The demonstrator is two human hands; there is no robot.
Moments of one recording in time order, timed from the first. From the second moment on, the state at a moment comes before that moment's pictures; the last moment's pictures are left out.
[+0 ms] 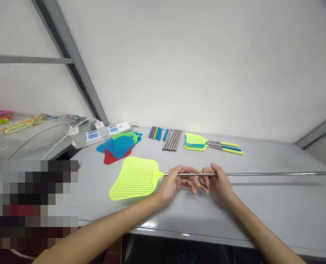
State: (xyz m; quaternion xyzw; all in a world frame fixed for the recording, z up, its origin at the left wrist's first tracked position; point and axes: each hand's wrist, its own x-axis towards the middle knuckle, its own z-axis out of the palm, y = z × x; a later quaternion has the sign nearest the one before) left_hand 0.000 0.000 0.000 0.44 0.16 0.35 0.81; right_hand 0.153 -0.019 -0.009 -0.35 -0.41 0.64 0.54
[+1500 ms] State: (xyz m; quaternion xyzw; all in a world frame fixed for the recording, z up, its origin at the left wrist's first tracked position) left_hand 0.005 -0.012 0.000 0.51 0.17 0.29 0.80; right_hand 0.139 -0.023 -0.017 -0.44 -0.40 0.66 0.46
